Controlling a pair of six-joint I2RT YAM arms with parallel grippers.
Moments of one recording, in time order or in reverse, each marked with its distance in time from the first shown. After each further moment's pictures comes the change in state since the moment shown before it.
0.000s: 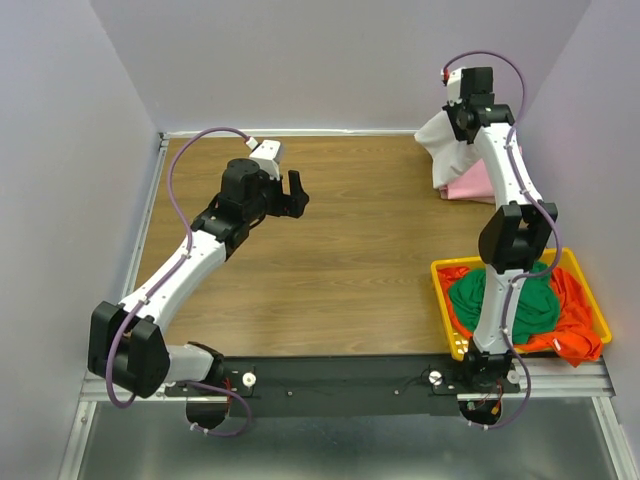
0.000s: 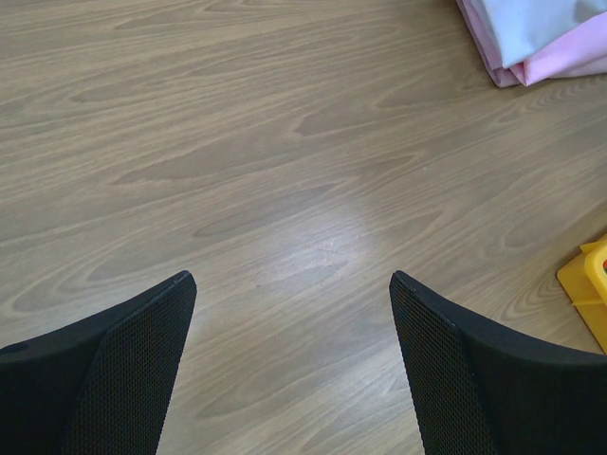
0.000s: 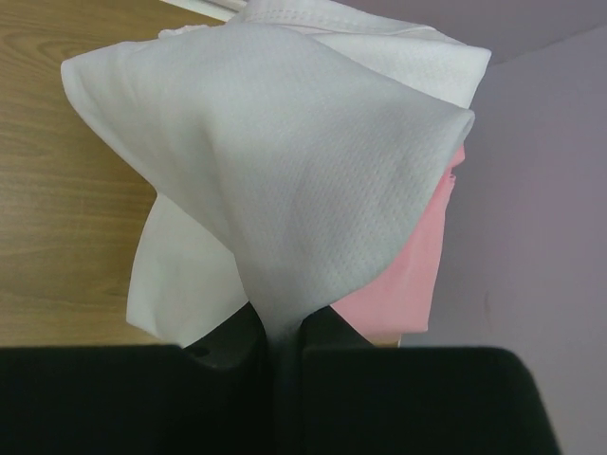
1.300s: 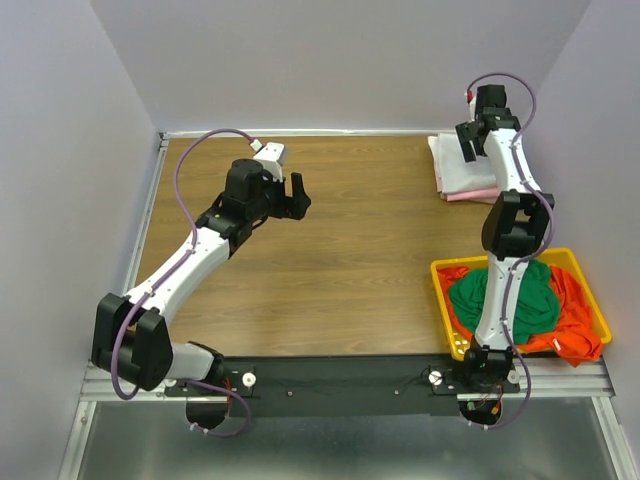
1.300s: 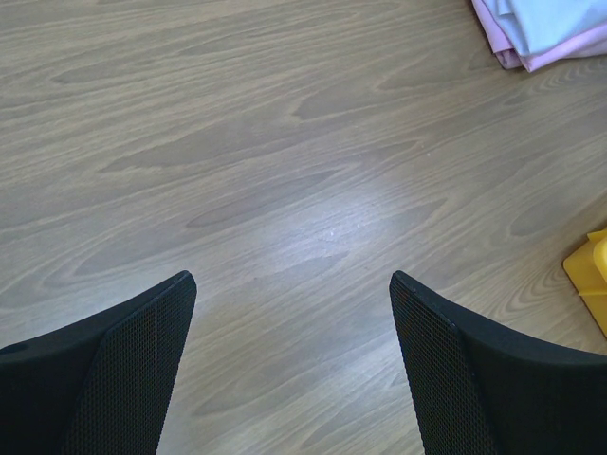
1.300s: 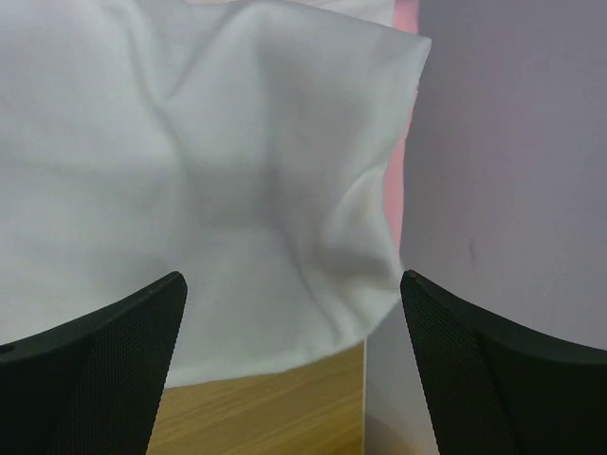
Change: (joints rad) left arm 0.000 0.040 -0.001 0.000 0.018 0.000; right arm -0.134 0.189 0.053 0.000 0.128 0.006
